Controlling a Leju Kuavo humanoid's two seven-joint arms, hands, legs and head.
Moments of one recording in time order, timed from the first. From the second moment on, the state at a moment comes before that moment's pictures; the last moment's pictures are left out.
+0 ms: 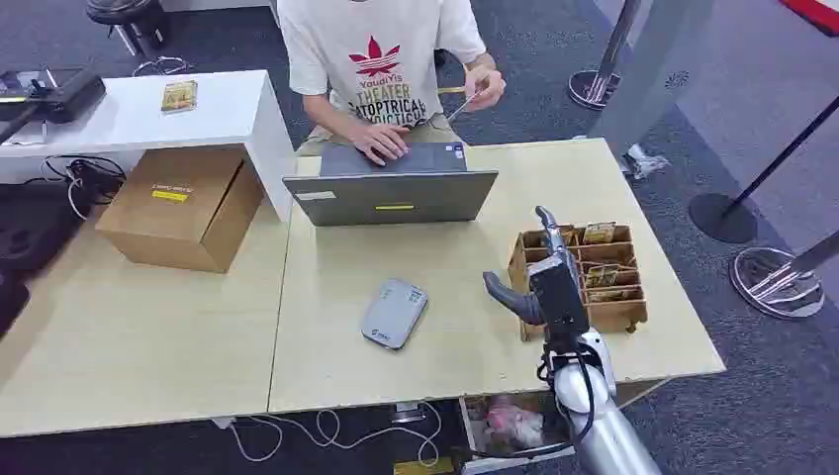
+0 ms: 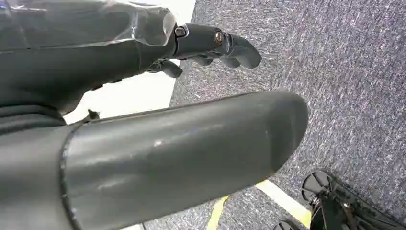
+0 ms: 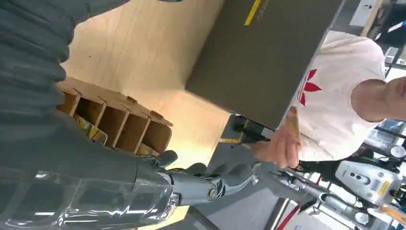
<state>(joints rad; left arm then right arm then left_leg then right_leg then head) -0.06 -0.16 1.40 -0.18 -0.98 0.30 0.06 -0.21 -0.06 0.24 -1.21 0.24 -0.26 -0.28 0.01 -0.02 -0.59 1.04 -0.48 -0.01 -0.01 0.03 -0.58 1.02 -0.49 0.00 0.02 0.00</state>
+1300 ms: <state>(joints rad) -0.06 -0.17 1.41 -0.17 -1.02 0.27 0.05 -0.43 -0.05 0.35 -1.13 0.62 -0.50 -0.28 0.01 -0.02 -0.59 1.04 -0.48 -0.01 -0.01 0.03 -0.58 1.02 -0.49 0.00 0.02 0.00</state>
